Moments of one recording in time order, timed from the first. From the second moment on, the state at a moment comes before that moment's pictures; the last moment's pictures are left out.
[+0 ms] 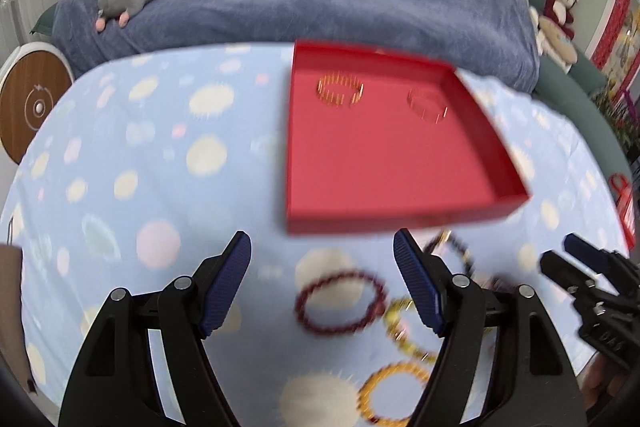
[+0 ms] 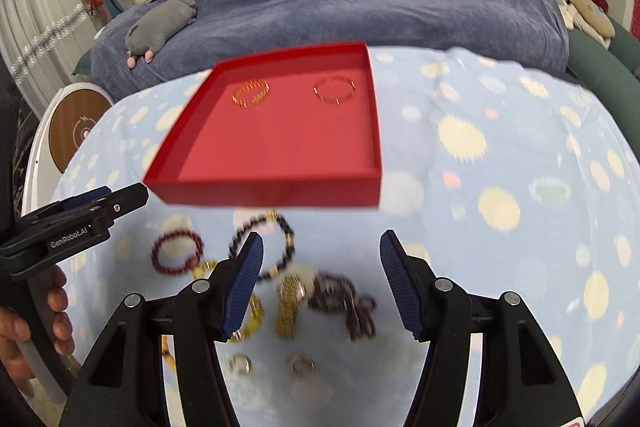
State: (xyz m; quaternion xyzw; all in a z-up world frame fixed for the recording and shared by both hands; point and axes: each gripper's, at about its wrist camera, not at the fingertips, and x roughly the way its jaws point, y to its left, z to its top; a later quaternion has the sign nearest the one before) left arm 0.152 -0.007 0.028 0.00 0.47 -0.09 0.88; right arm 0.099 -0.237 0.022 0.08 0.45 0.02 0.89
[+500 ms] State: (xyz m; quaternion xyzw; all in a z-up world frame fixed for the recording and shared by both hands) left arm 0.142 -0.010 -0.030 0.03 0.48 -0.06 0.88; right arm 0.067 -0.250 -0.027 0.09 0.48 0.00 0.87
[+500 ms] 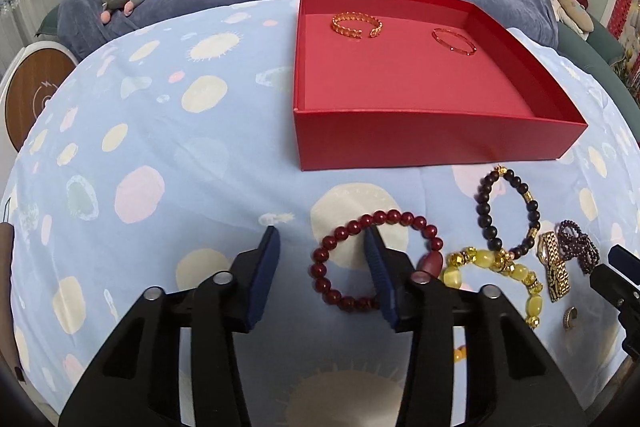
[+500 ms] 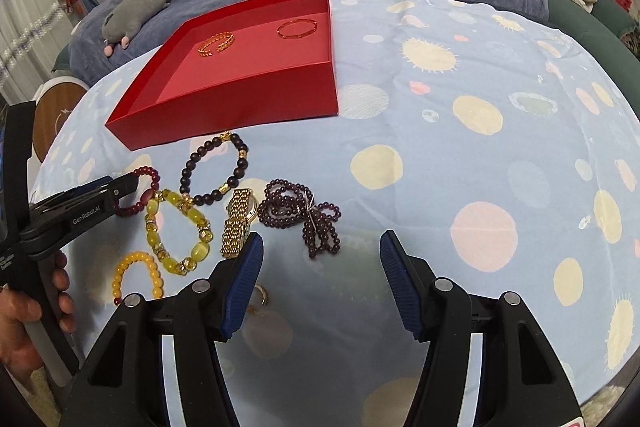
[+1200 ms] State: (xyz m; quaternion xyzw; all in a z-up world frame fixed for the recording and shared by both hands) left arm 0.125 -0.007 -0.020 0.00 0.49 -0.08 0.87; right arm 0.075 -0.244 -0.040 0.08 0.49 0.01 0.87
